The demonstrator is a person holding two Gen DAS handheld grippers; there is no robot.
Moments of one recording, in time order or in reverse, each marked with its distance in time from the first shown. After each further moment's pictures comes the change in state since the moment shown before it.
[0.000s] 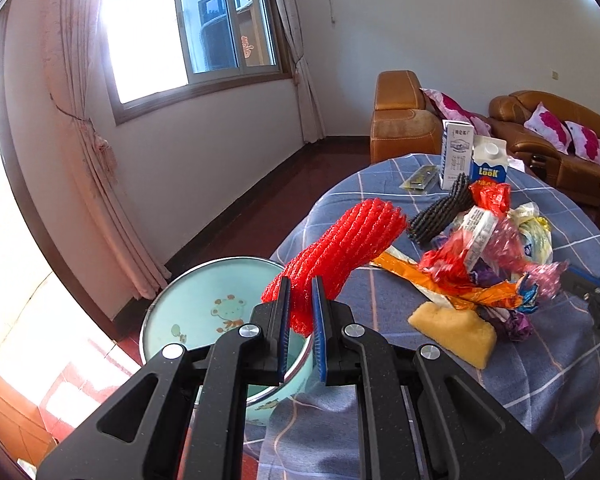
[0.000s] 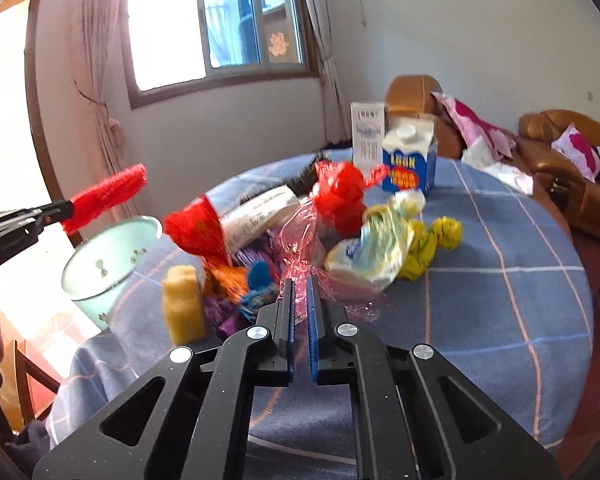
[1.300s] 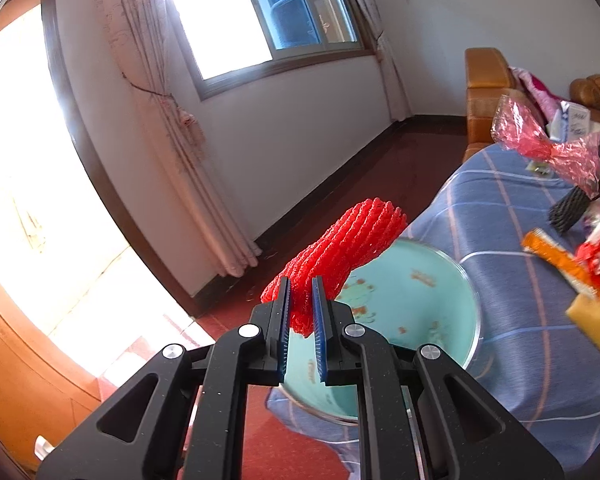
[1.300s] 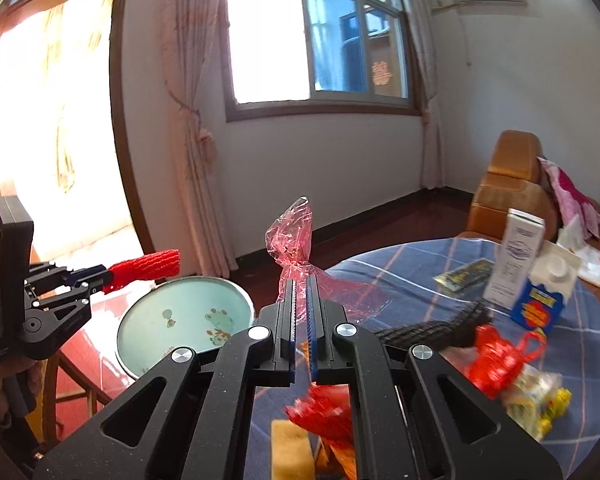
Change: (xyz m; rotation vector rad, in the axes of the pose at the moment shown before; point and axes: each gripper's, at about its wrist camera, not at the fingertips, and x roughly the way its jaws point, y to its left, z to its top) left arm 0.037 0.090 -0.011 -0.030 0.090 0.327; right arm 0.085 0.090 0.099 -0.211 -0.056 0.315
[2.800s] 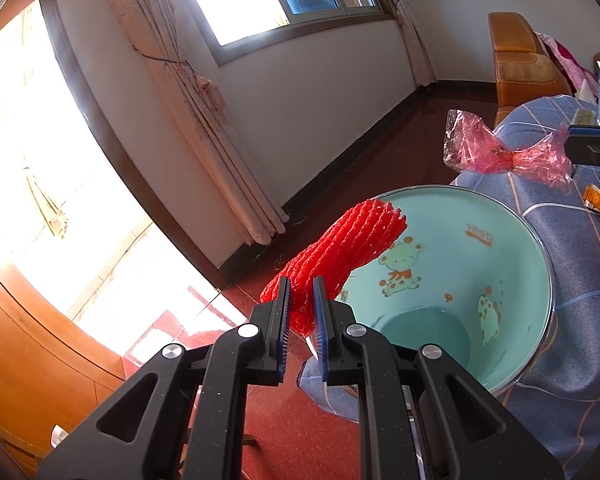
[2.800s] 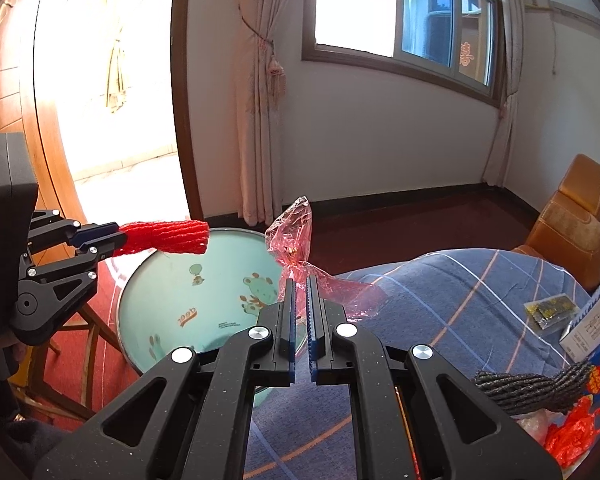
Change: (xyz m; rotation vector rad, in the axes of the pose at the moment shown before) left arm 0.042 0.022 -0.020 0.020 0.118 0.086; right arm 0.091 0.061 0.001 -0.211 0.179 0.156
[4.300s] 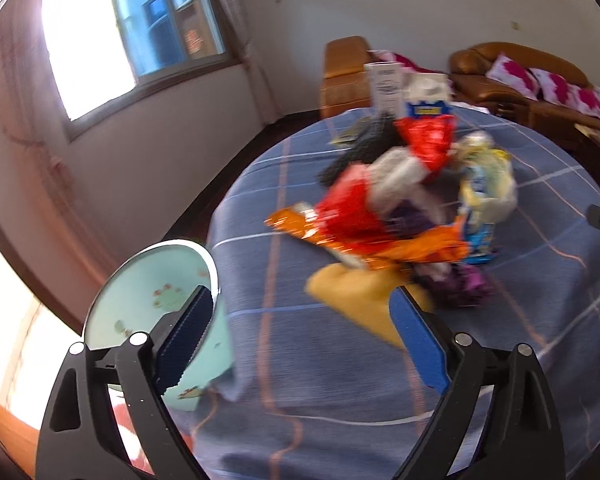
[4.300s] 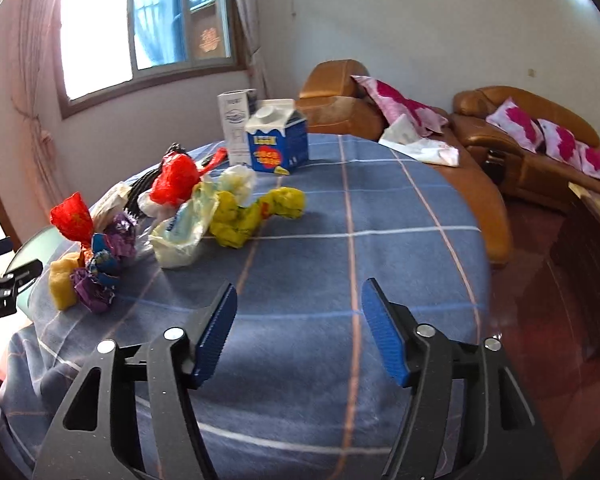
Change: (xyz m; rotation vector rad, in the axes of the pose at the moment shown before) left arm -0.127 -0.179 -0.017 0.226 -0.185 -0.474; right arm -0.247 -0.108 -0.243 0.601 -0.035 -0.645
